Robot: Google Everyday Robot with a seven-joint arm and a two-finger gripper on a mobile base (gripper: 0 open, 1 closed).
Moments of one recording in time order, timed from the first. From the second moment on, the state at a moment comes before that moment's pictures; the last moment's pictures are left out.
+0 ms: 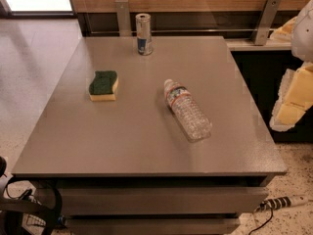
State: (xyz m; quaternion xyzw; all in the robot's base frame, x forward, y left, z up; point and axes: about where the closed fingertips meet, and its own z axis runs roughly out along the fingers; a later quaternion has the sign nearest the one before) arm 0.438 -0.214 0.986 -0.60 0.78 -0.05 0.17
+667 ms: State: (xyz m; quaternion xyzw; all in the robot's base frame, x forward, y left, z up) arm 0.444 -0.212 0.990 -0.59 0.78 -0.04 0.18
